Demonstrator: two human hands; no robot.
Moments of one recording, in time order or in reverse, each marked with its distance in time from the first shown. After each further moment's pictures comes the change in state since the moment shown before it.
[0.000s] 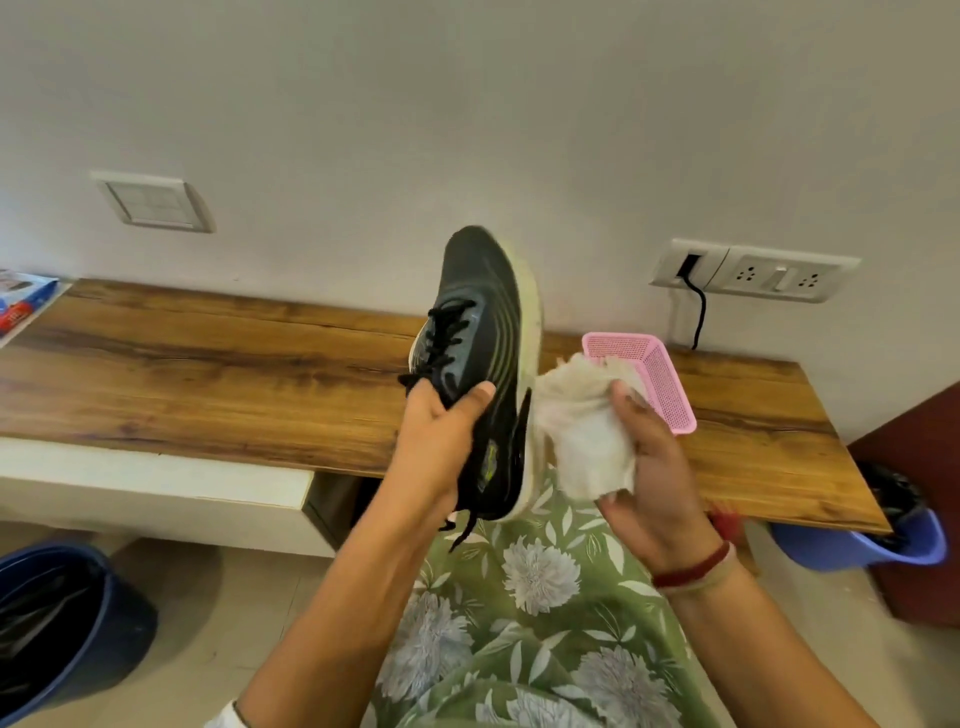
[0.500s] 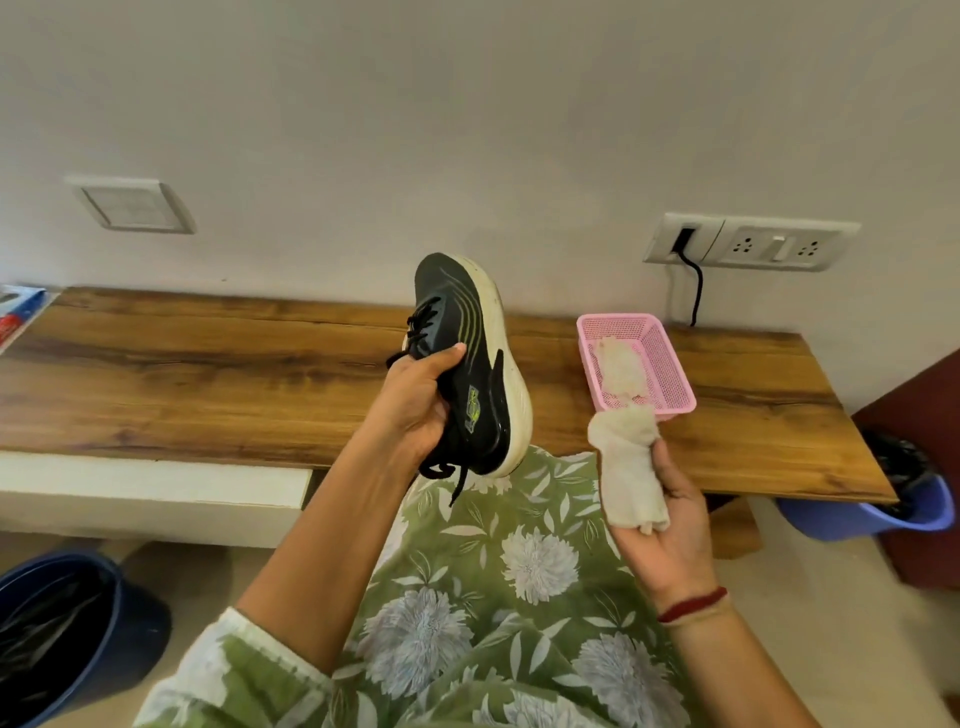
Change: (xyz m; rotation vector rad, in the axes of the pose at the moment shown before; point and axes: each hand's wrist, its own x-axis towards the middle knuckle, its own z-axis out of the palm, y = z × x) left_hand 0.057 0.005 -0.001 -0.243 -0.093 -0.164; right_hand -0.012 0.035 -0.075 0.705 0.173 0.175
